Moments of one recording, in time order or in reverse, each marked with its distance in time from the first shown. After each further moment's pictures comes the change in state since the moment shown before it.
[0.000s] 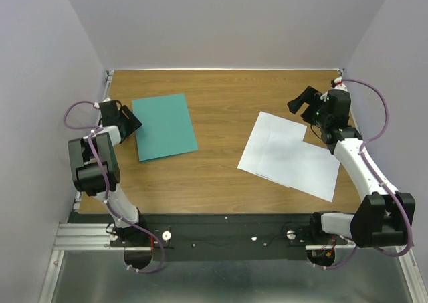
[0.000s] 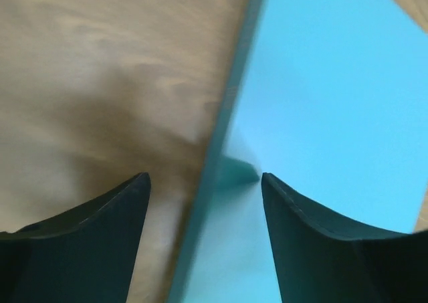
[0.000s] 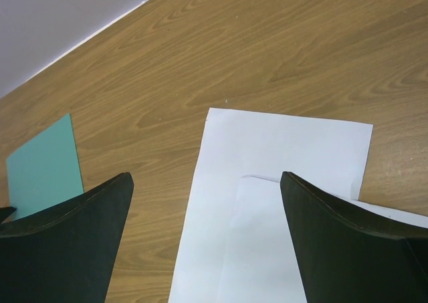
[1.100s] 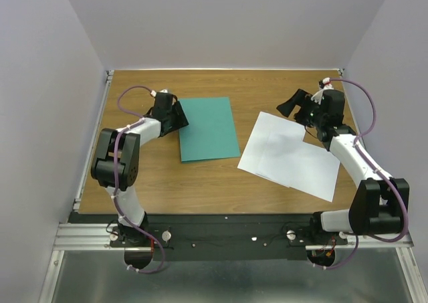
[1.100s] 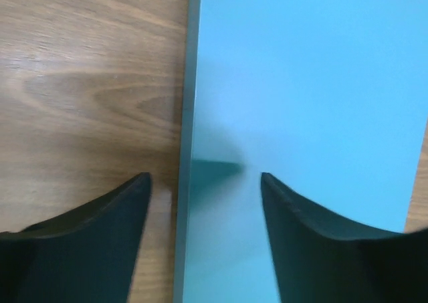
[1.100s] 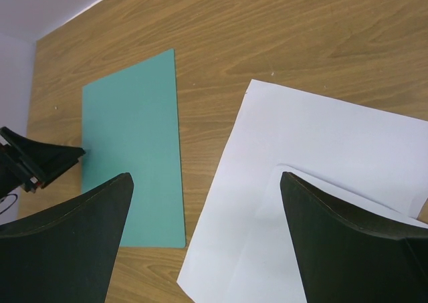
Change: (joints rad) left arm -0.479 0.071 0.130 -0.077 -0.073 -0.083; right arm 0.000 0.095 -0.018 0.087 -0.224 -0.019
